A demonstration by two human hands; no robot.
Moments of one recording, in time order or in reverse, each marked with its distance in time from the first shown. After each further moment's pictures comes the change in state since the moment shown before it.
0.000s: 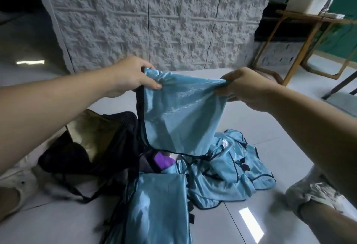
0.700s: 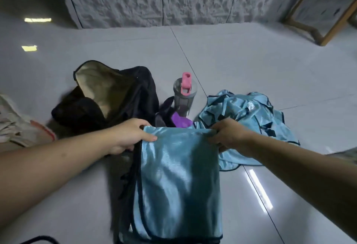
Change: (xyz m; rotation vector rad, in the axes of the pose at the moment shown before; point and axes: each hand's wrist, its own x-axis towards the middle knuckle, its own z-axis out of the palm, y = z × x) left_hand -0.101 -0.218 0.111 -0.223 -0.236 -0.583; right_hand -0.051 0.155 0.176 -0.069 -0.336 0.417
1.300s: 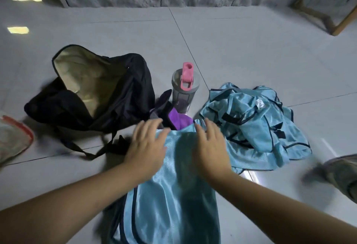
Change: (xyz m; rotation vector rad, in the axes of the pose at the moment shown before) left_hand 0.064 -0.065 0.081 0.969 0.611 0.704; right_hand 0.065 0.065 0.102 -0.679 0.583 -0.415
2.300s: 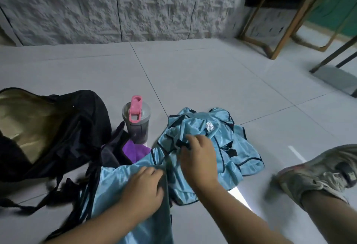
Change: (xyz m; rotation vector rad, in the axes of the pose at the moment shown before) left_hand 0.039 0.102 0.025 -0.215 -0.221 0.030; right_hand 0.025 0.077 -0.062 0.156 0.335 0.194
